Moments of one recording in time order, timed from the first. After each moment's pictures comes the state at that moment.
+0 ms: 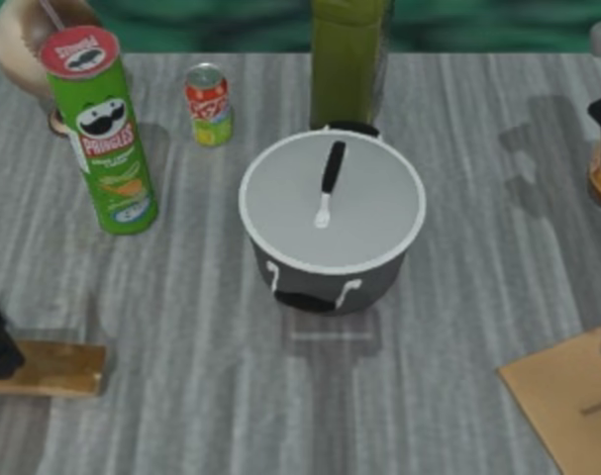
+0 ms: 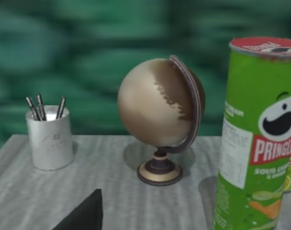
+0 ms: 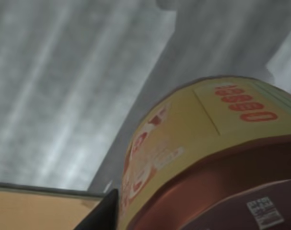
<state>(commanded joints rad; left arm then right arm) 0.00 0.00 0.00 0.00 0.00 0.00 0.01 2.08 1.86 -1.25 -0.05 -0.49</state>
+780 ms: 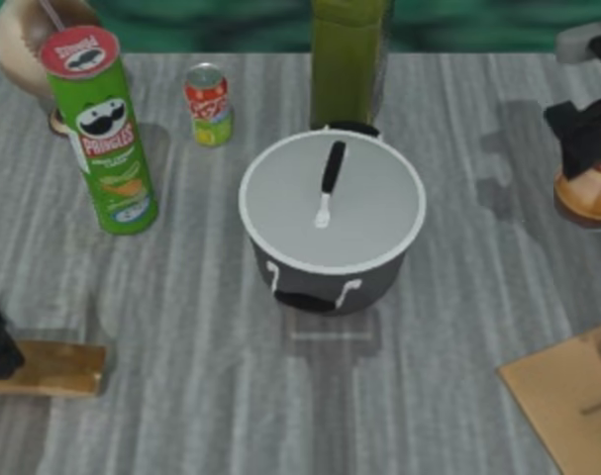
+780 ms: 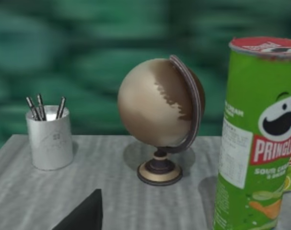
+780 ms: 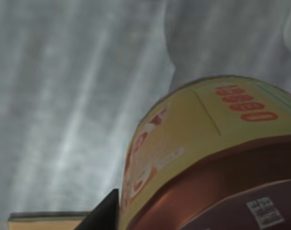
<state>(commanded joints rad) 0.00 0.00 0.00 0.00 0.00 0.00 0.10 2.07 1.80 -1.21 -0.02 -0.25</state>
